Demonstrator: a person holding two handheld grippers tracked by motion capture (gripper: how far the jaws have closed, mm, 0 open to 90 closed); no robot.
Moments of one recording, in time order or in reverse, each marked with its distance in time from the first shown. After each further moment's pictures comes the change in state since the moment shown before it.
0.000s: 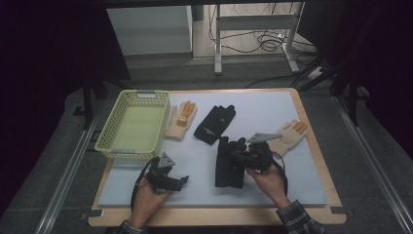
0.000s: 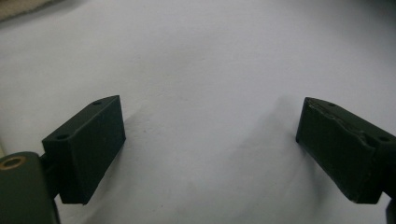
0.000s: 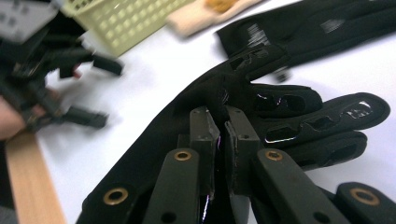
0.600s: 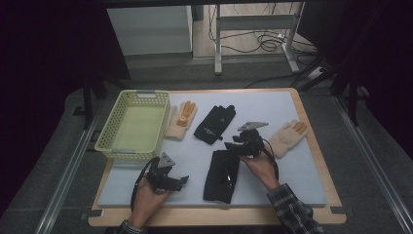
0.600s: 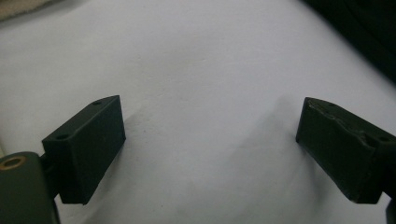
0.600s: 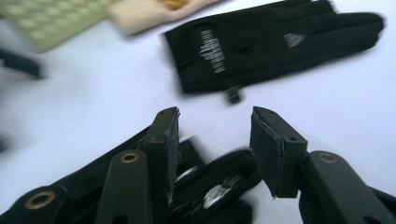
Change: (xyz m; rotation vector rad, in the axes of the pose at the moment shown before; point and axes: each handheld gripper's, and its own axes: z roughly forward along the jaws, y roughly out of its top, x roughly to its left) left arm 0.000 0.000 0.000 0.002 -0.001 0.001; right arm -0.039 0.030 0.048 0.045 -0.145 -0.077
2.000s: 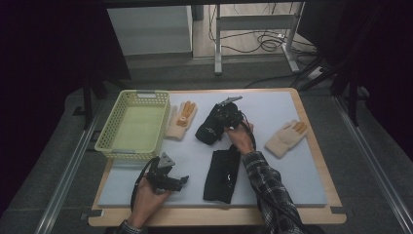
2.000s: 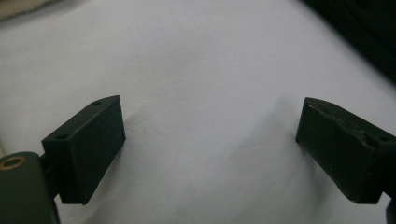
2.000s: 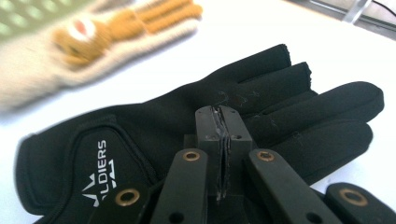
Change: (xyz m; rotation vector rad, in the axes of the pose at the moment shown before) left arm 0.000 0.000 0.000 -0.003 -0.001 -0.004; right arm -0.032 0.070 0.089 0.031 -0.104 -0.020
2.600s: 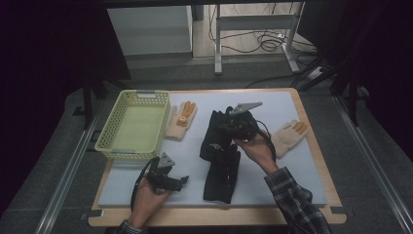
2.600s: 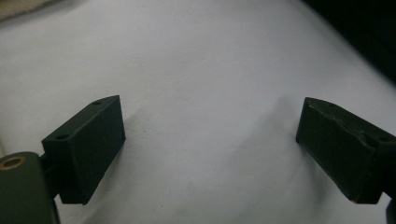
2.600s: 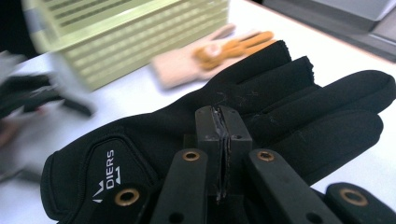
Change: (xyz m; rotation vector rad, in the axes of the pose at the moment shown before) left arm 0.000 0.000 0.000 0.003 0.001 0.006; right arm 0.042 -0.013 -0.125 -0.067 0.218 -0.107
